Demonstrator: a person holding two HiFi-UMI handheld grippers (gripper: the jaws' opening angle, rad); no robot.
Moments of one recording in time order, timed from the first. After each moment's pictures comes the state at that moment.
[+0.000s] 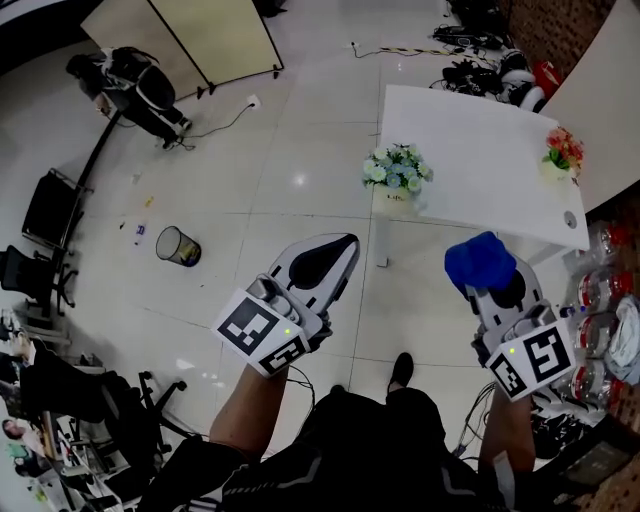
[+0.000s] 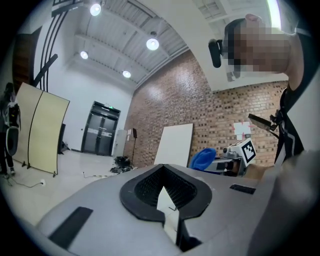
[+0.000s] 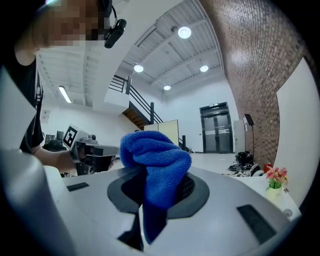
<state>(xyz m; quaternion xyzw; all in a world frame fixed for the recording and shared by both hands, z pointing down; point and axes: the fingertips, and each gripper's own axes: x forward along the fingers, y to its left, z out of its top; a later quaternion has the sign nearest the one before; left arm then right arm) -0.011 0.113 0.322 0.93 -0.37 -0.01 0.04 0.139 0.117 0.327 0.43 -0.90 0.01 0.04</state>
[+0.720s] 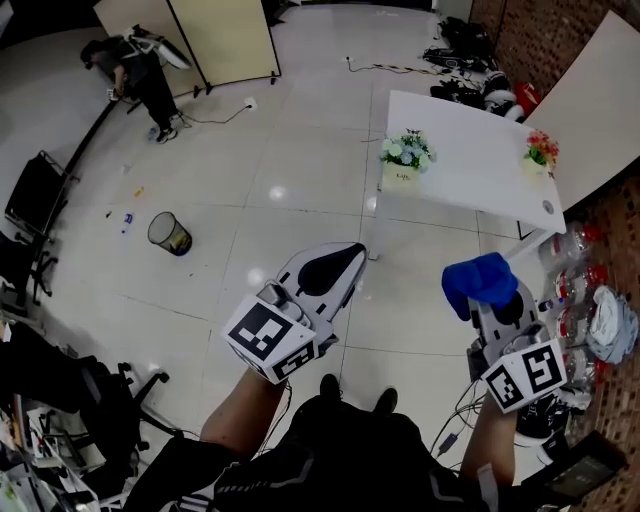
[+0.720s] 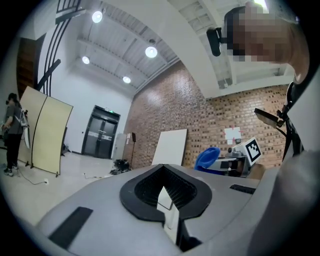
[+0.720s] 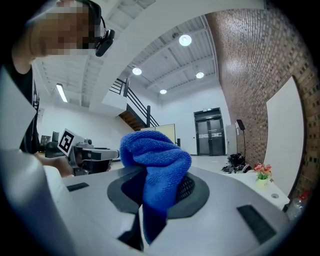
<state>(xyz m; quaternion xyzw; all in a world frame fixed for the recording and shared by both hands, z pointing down) -0.073 0.277 0.305 0.93 -0.36 -0.03 0.04 0.086 0.291 0.301 0.47 -0.88 0.01 0.03</state>
